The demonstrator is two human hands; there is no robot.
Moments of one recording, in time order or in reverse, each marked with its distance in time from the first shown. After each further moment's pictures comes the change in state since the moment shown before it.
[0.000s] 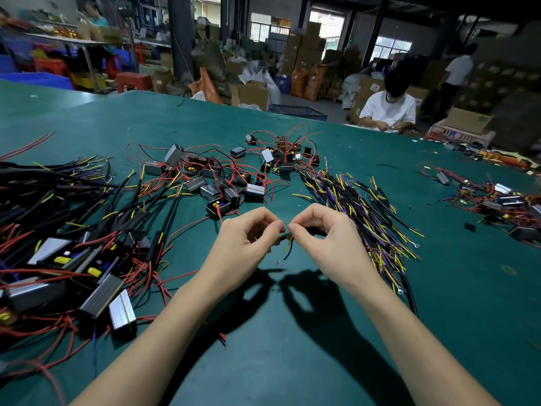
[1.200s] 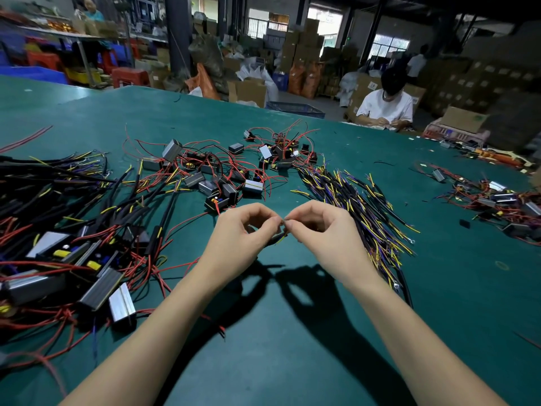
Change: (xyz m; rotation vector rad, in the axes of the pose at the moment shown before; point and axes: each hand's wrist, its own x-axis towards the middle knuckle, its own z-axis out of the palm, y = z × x) left_hand 0.001 0.010 -0.001 0.008 0.027 -0.052; right_hand -0.004 0.000 0.000 0.106 -0.007 0.014
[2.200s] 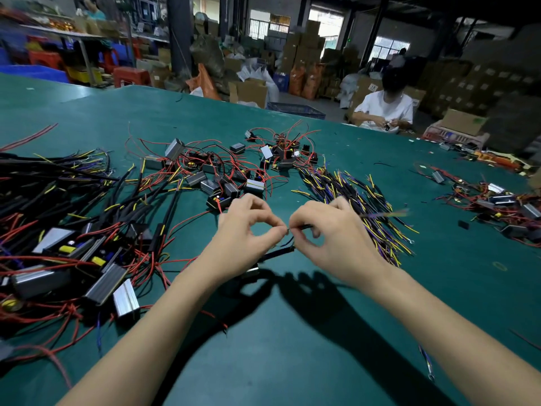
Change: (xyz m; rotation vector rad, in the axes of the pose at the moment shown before) left_hand 0.002 -0.002 -0.005 0.240 -0.077 0.037; right_hand 0.008 0.004 -0.018 -0.786 -0.092 -0.659
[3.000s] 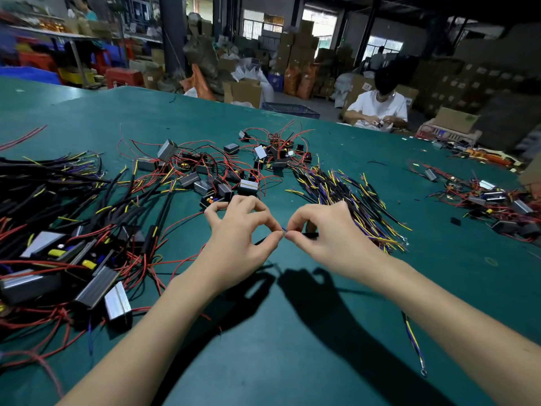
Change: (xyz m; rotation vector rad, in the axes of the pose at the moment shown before) left_hand -0.006 -0.002 0.007 0.283 0.080 0.196; right_hand 0.002 -0.006 -0.015 0.145 -0.289 0.293
